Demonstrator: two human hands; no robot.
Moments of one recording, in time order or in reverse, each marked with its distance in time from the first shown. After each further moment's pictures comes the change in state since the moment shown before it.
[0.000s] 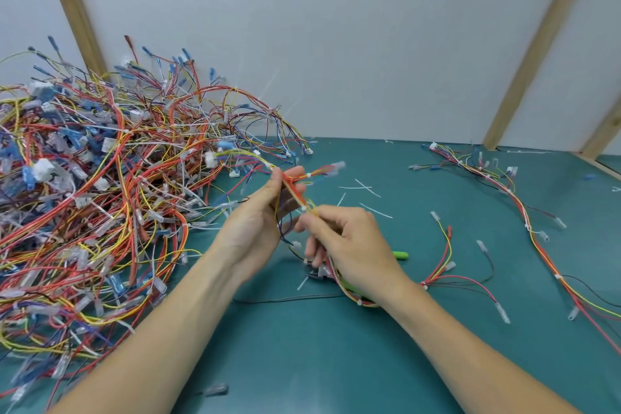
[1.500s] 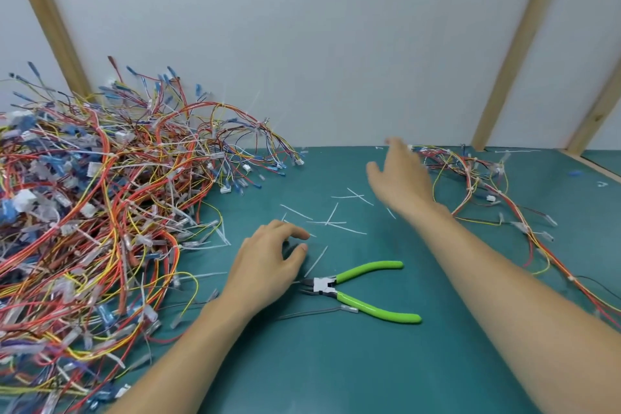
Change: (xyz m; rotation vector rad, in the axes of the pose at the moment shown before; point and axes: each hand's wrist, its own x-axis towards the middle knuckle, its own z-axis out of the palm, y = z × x) left_hand 0.000 -0.035 -0.012 1.387 0.102 0.199; right_hand 0.098 0.031 -0.102 -0.803 0.409 0.265
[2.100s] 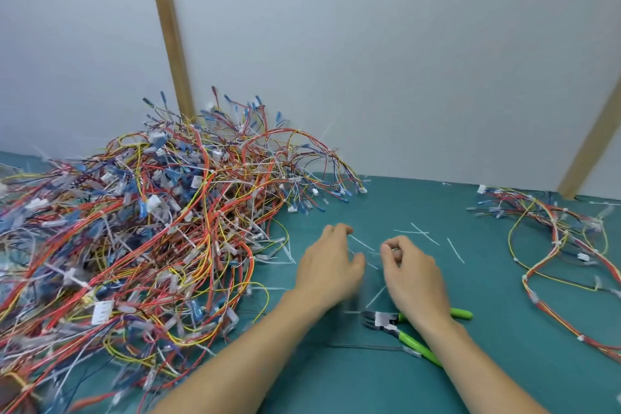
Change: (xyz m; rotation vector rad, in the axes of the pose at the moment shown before) left_hand 0.026 0.010 -0.011 0.071 0.067 -0.156; right_hand -0.094 -0.032 0.065 0.276 -0.150 -0.014
